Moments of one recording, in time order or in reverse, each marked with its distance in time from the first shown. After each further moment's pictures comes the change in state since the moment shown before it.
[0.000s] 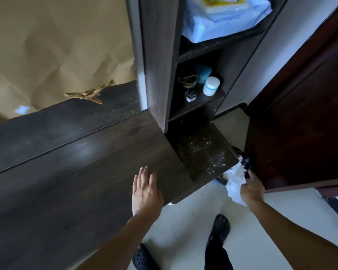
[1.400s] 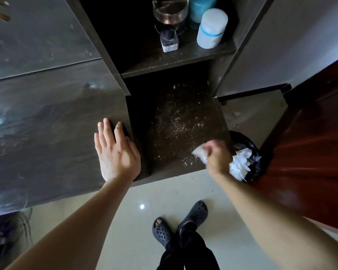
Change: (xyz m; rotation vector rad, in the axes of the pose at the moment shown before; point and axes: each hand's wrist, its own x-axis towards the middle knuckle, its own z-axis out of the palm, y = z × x) left_hand 0.072 0.095 0.097 0.170 0.311 -0.455; right_hand 0.166 0.020 0.103 -0.184 -0.325 -0.628
